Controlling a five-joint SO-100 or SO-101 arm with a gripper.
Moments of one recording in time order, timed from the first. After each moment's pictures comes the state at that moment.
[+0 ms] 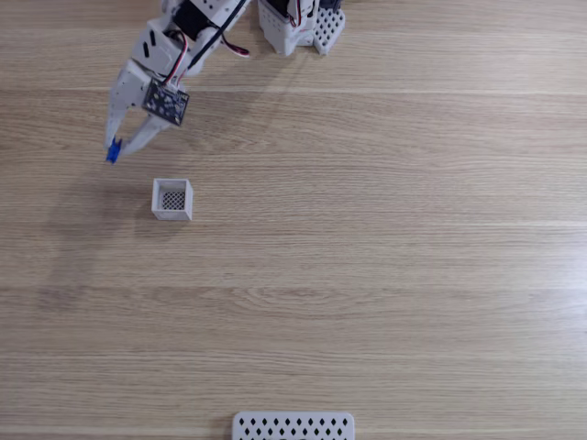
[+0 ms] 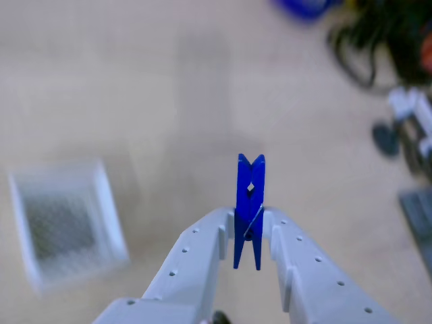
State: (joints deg) arm 43.1 108.0 131.8 12.5 -121.0
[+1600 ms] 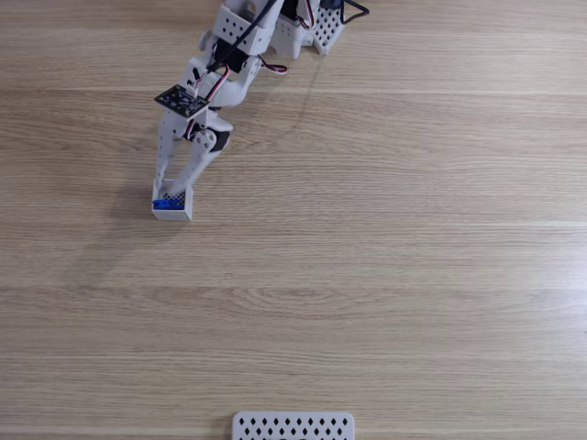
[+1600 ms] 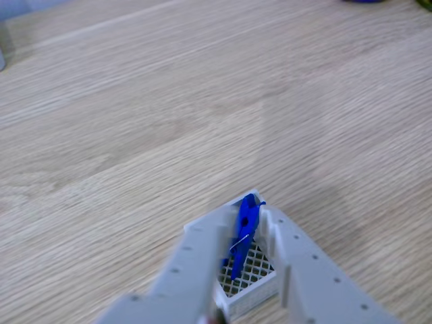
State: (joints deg) arm 34.0 104.3 146.4 -6.3 -91.3
